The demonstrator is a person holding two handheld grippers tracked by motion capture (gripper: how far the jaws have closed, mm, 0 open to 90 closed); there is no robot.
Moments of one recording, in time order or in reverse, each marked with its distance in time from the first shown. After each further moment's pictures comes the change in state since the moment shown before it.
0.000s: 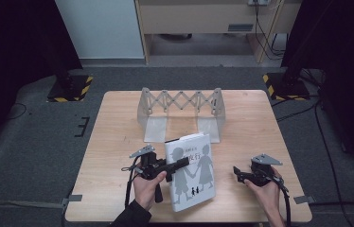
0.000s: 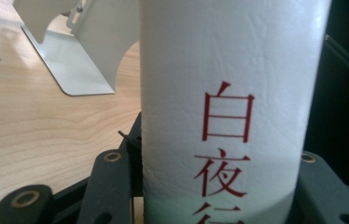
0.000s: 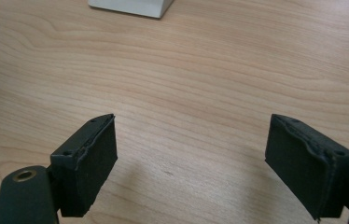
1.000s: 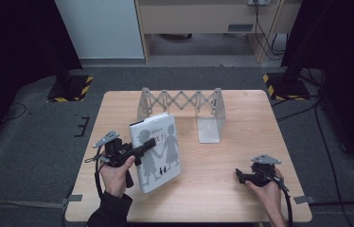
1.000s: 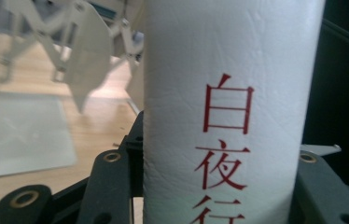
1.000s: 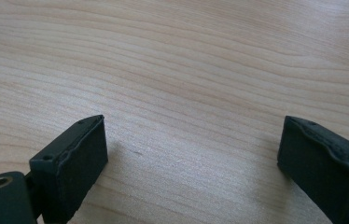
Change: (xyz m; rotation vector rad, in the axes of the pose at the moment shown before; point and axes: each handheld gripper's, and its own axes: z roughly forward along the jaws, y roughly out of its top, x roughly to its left) left arm 0.013 0.058 -0.078 -0.142 0.240 0.117; right arm -0.008 -0.005 0.005 0.077 -0.049 -0.028
